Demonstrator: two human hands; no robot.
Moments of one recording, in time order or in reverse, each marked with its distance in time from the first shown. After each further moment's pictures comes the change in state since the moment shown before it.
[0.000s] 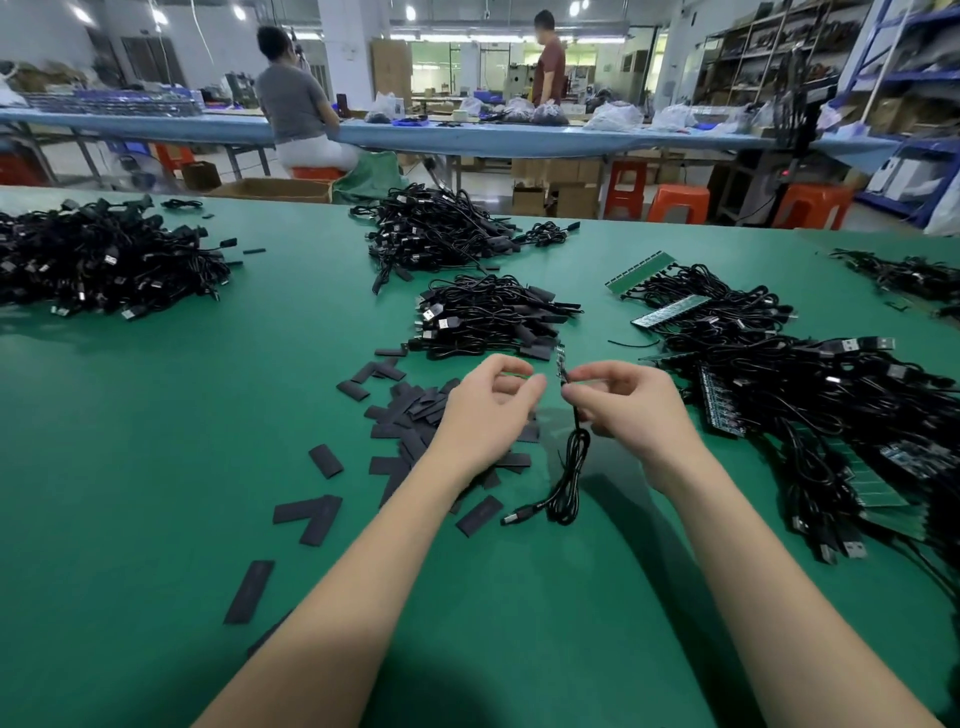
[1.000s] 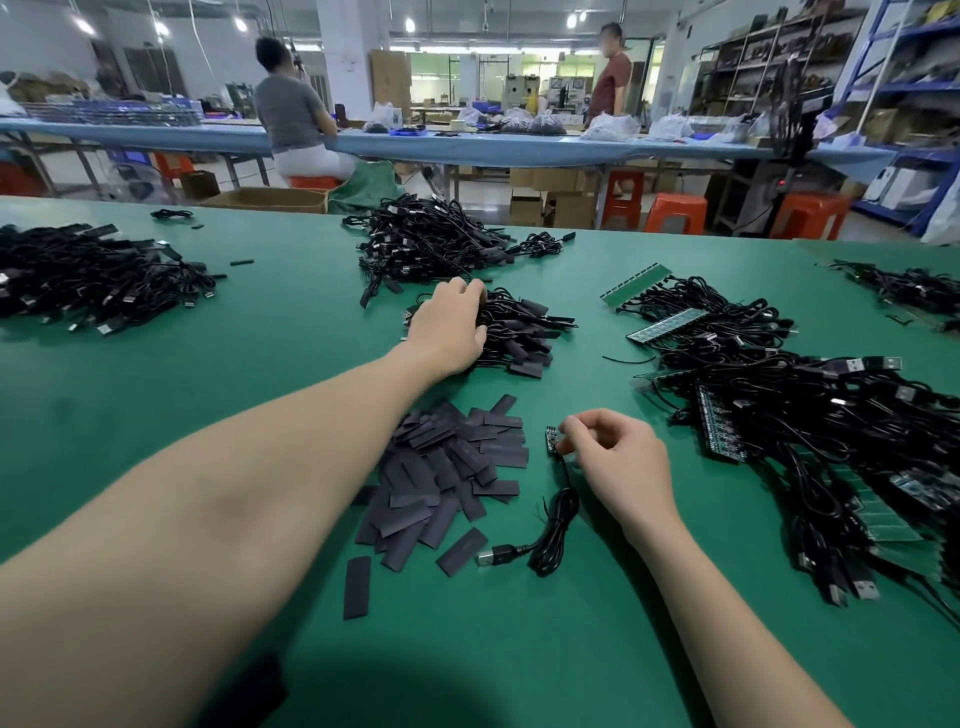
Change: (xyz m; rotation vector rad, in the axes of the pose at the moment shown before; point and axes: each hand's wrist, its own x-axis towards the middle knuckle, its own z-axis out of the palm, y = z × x) left_hand 0.142 0.008 -0.033 1.059 0.014 0.293; right_hand 0.014 0.047 0.010 -0.263 0.149 -0.068
